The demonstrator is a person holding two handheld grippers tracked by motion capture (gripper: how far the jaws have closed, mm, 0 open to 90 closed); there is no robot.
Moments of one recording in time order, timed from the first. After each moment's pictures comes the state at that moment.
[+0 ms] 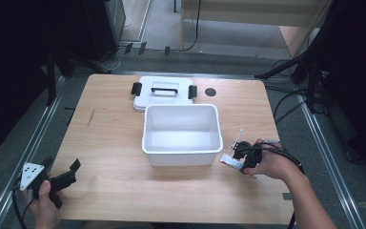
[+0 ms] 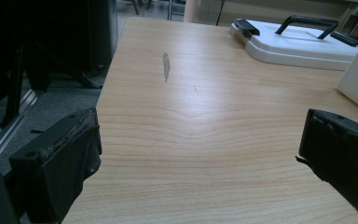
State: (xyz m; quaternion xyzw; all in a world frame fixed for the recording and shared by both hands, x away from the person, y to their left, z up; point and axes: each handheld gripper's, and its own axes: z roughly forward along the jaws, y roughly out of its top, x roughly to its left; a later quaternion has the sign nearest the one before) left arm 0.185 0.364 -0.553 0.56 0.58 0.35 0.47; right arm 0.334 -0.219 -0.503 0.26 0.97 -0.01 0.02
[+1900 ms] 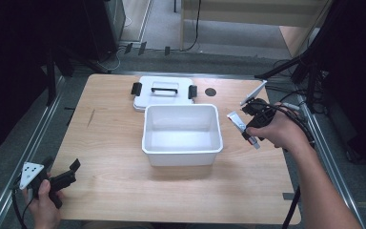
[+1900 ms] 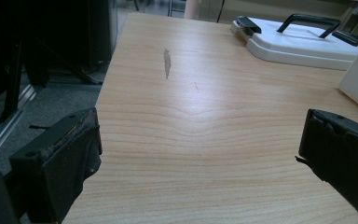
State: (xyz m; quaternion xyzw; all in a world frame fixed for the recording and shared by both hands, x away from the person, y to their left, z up) left arm 0.186 0.365 -0.553 0.56 0.59 0.35 0.47; right arm 0.373 -0.212 -0.369 0.46 0.88 0.08 0.04
